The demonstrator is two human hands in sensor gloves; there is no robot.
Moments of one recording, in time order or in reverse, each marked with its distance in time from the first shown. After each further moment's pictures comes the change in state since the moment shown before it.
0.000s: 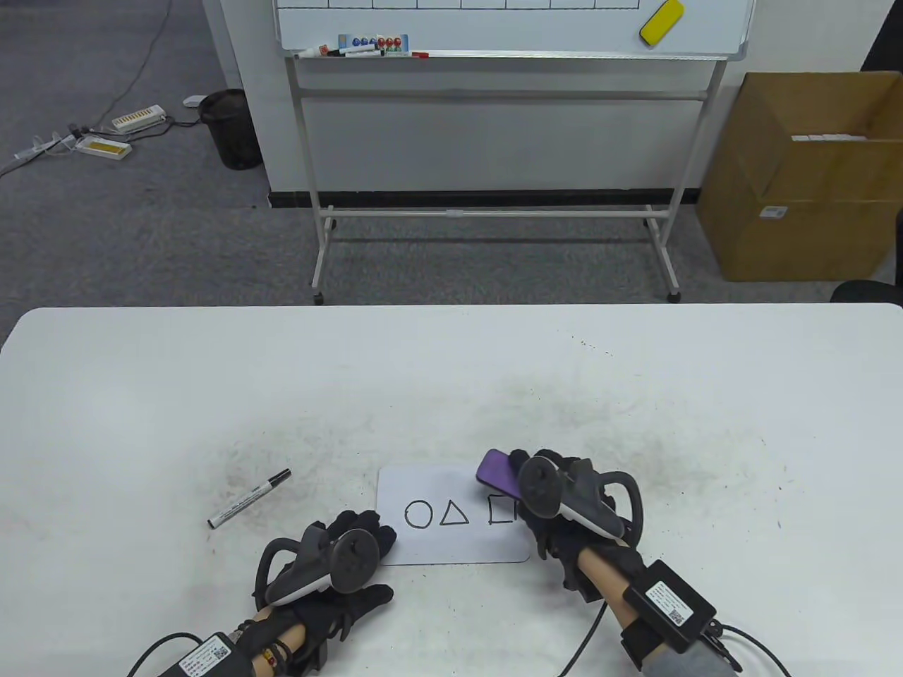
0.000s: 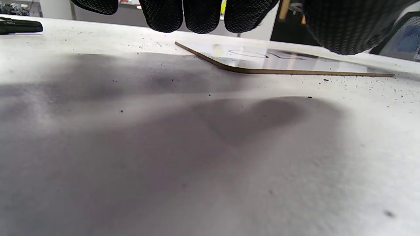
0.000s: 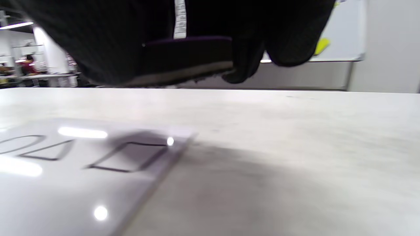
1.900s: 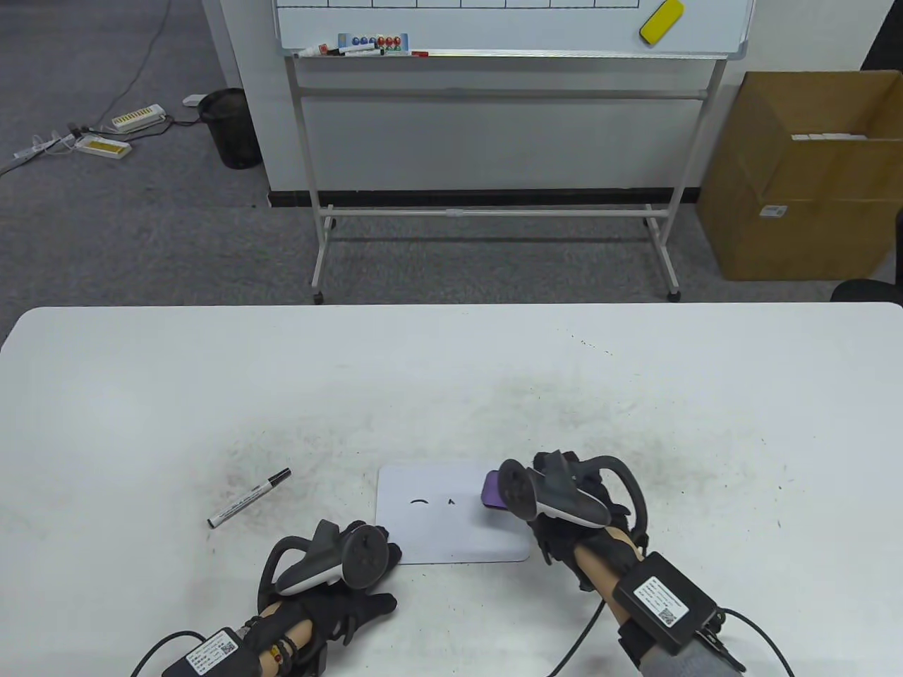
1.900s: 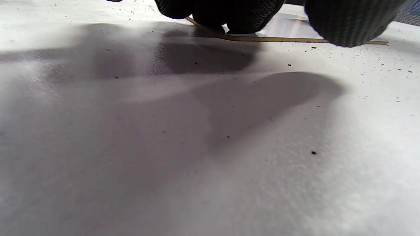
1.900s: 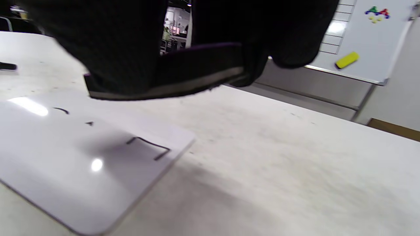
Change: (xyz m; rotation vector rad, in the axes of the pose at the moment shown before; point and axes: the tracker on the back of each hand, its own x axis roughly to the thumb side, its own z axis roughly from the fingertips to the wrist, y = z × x) left_hand 0.005 -0.006 -0.006 -0.169 -0.002 0.002; right_hand 0.023 -0.023 -0.001 0.092 -0.080 0.223
